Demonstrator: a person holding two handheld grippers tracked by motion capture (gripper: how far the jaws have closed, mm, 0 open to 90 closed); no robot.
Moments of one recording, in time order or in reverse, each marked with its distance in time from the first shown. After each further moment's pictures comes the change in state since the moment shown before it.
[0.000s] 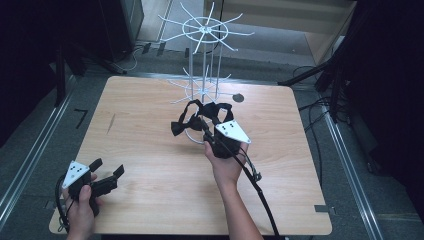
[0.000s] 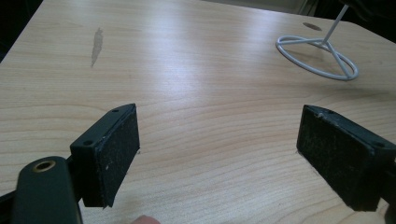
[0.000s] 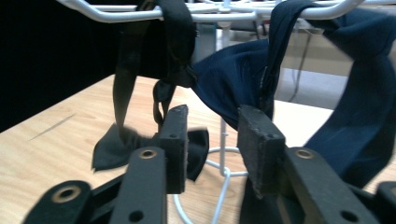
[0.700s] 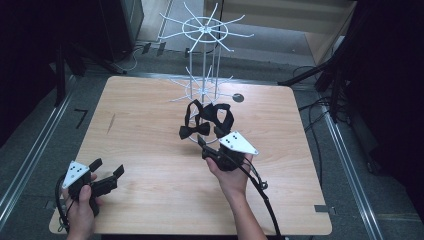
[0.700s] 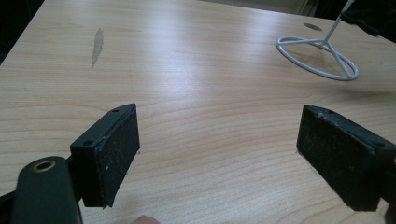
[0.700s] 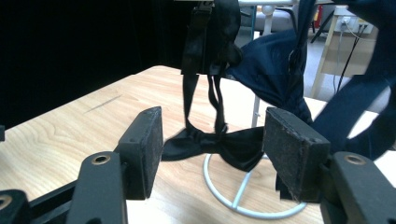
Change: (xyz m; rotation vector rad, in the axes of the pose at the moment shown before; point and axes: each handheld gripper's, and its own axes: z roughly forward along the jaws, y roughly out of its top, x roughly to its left) left arm 0.000 0.000 0.000 0.000 0.001 0.003; right arm -0.002 -0.014 -0.028 0.001 0.147 -0.040
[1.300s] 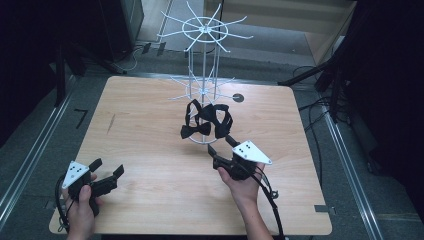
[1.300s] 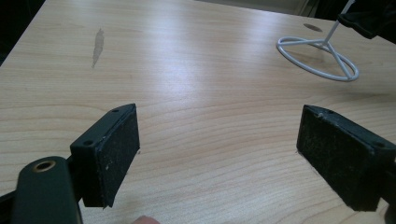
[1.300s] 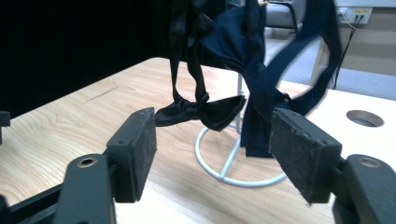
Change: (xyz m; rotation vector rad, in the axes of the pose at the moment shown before) left arm 0.000 0.000 0.000 -0.002 0.001 -0.004; right arm -0.016 -0.017 -0.028 0.012 0.001 0.028
